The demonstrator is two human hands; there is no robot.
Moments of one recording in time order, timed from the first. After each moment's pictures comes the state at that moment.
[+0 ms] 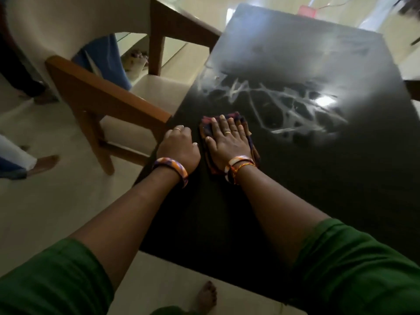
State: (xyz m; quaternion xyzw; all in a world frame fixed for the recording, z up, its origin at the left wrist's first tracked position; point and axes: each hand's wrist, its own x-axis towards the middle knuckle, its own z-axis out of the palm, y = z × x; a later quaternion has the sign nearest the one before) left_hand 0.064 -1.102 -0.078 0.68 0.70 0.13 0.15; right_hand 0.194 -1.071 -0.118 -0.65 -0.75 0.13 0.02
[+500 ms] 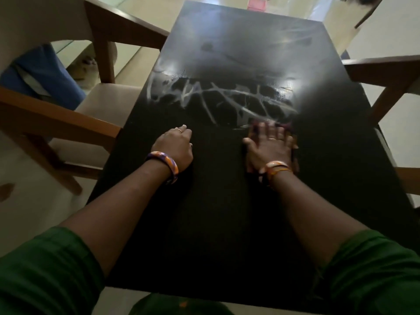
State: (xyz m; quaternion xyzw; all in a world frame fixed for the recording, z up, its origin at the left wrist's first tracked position) left_hand 0.137 -1.066 -0.076 0.81 0.58 0.00 0.11; right_hand 0.354 -1.096 -0.111 -0.84 -0.54 0.09 0.01
